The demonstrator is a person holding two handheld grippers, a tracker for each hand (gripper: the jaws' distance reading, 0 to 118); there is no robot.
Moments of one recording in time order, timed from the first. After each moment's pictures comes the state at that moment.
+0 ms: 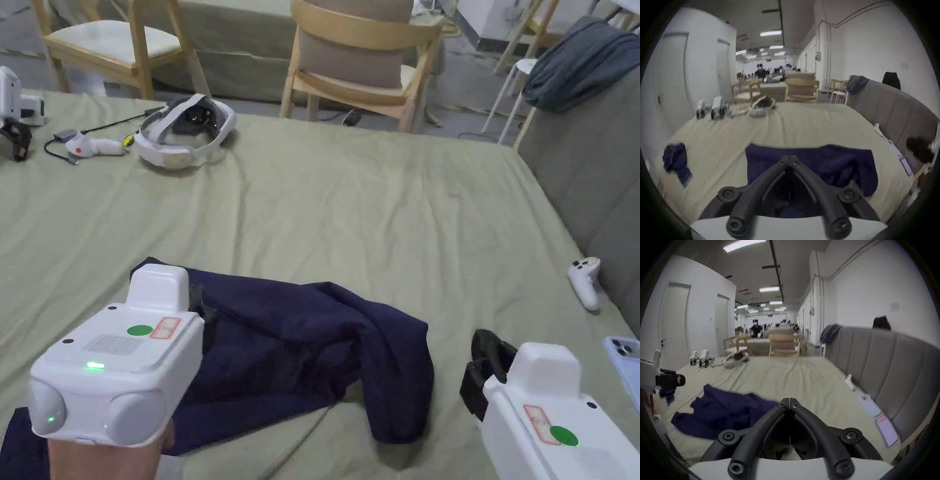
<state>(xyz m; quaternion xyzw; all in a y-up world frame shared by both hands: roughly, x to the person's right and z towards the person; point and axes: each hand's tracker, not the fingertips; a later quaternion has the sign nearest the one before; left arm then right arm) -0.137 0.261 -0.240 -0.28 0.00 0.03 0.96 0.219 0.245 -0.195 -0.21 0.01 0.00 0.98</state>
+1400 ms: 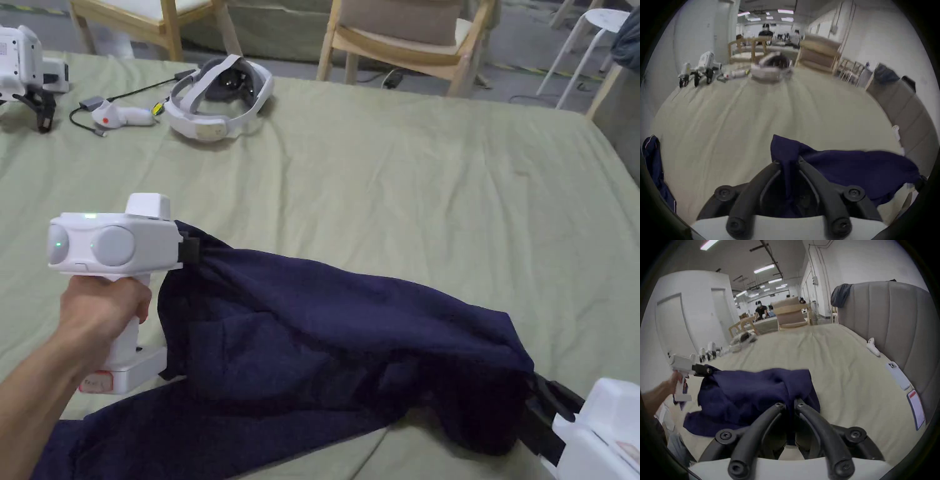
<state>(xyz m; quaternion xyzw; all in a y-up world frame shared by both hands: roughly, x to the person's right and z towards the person) -0.265 0.211 -0.438 -0.38 -0.03 0.11 0.92 0.226 0.211 -0.256 -0.29 0.07 -0.09 0.95</state>
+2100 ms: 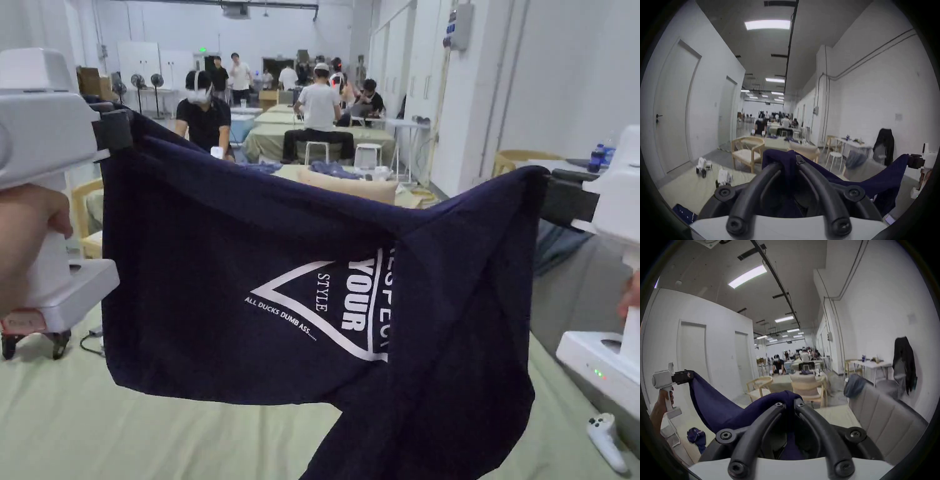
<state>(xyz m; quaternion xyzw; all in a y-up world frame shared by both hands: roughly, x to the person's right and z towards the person) -0.269 0.646 -0.326 0.01 -0.03 0.07 1.00 0.250 0.610 -0.302 -0.03 0.13 -0.06 0.99</state>
